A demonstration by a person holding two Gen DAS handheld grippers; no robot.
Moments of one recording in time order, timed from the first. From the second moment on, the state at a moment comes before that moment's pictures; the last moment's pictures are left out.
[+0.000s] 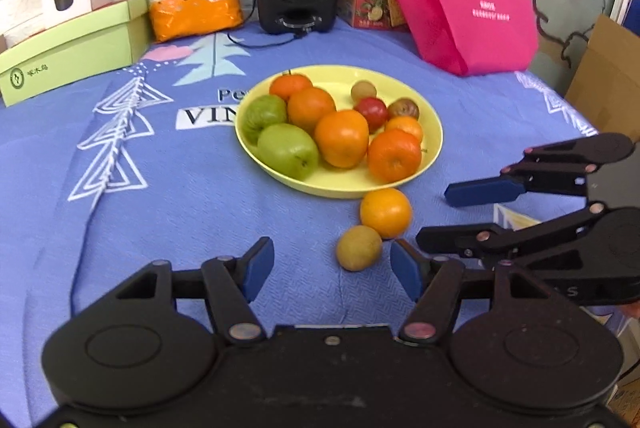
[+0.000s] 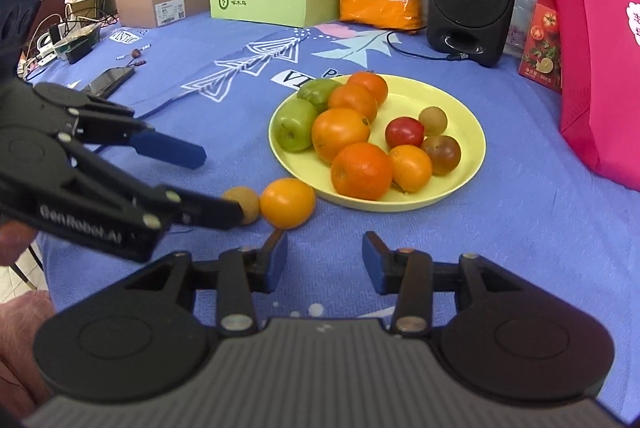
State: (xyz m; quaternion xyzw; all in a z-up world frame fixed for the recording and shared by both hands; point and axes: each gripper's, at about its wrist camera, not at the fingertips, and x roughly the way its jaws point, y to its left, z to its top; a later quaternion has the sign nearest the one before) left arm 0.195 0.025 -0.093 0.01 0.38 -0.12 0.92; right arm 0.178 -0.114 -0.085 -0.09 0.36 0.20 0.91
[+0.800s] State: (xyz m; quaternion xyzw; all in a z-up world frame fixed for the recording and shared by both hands) left arm 0.205 0.047 -0.098 0.00 0.37 -0.13 0.92; right arm 0.187 -0.090 -0.093 -0.09 0.36 0.21 0.91
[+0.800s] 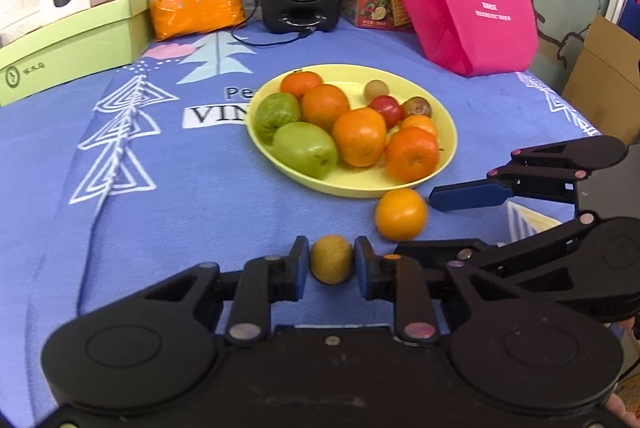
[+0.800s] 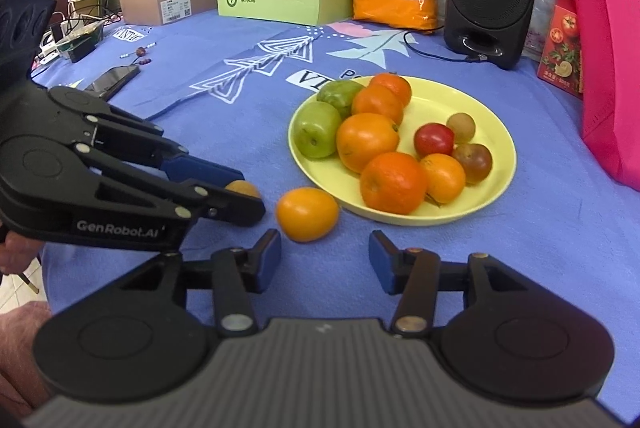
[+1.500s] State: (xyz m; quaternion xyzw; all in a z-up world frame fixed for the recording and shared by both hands) left arm 0.205 0.054 -0.104 0.01 0.38 -0.11 0.92; right arm 0.188 -0.075 -0.094 -0.11 0.35 0.20 0.91
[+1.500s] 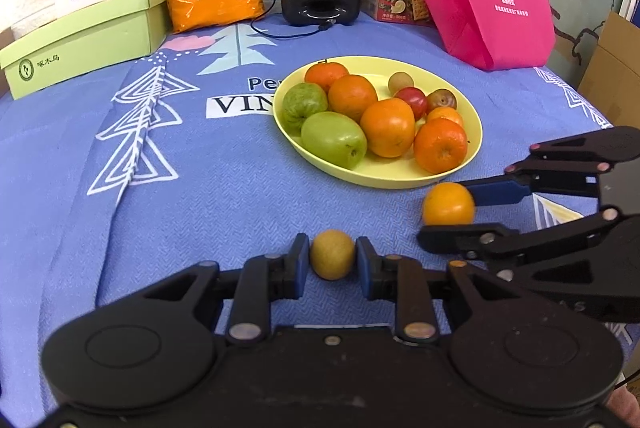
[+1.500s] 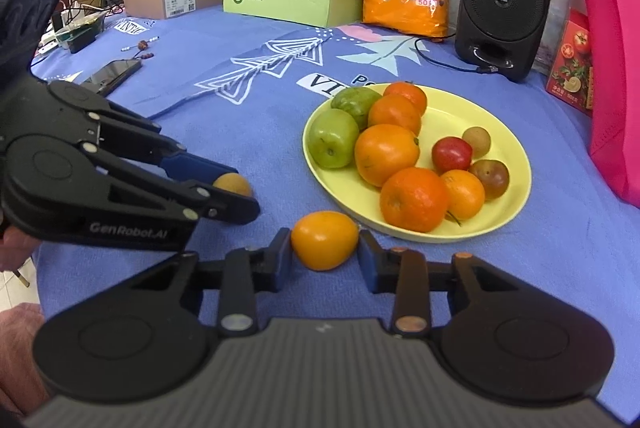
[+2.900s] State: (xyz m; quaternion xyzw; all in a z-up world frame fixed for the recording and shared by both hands) left arm 0.378 -0.003 -0.057 0.01 0.38 -0.13 0.92; right arm 0.255 -0.123 -0.060 -0.10 0.32 0.17 0.93
